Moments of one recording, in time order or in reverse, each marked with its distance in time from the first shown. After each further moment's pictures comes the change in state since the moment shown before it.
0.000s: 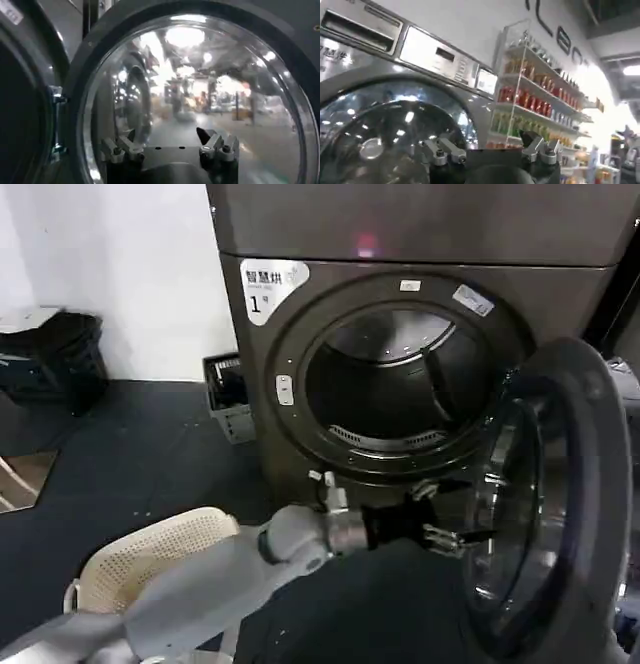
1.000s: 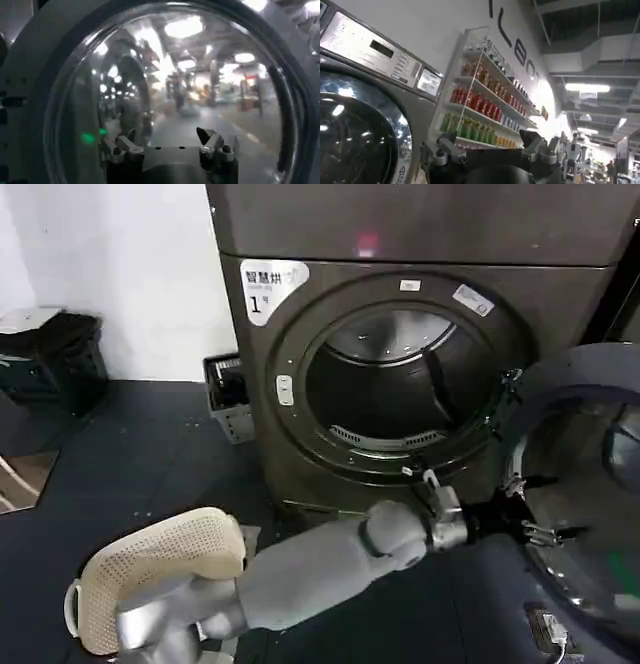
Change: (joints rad) left arm -0.099 -0.384 0.113 0.347 0.092 -0.052 -0.143; right arm -0.045 -0.009 0.137 -0.057 -0.041 -0.002 -0.014
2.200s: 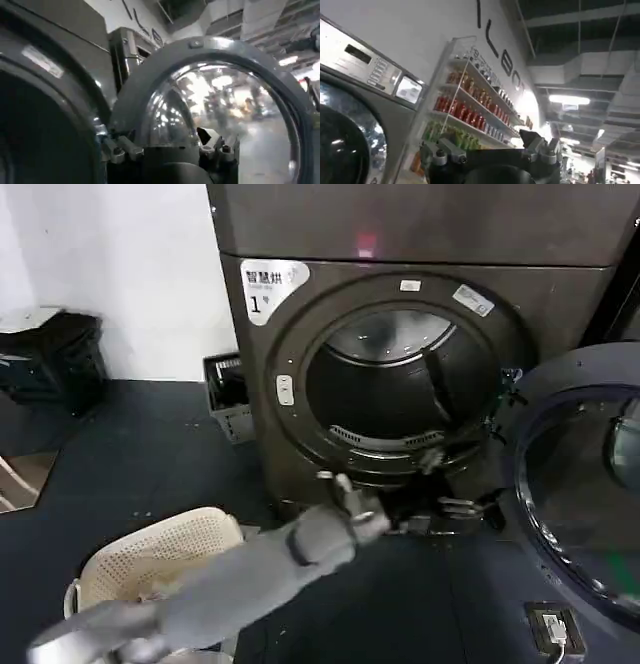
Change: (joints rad) left arm 0.107 0.394 -0.108 -0.307 0.114 -0.134 -0.094; right arm 0.011 -0.023 0.080 -0.036 -0.046 0.041 0.006
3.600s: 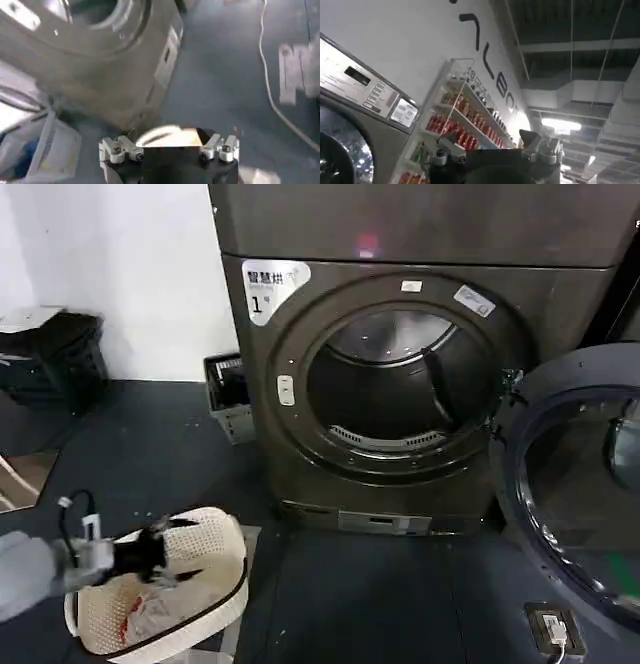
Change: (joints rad) left arm 0.427 1.165 -0.419 -0.333 0.165 0.315 0.307; right arm 0.112 -0.049 -0.026 0.046 -0.135 0.020 -0.024
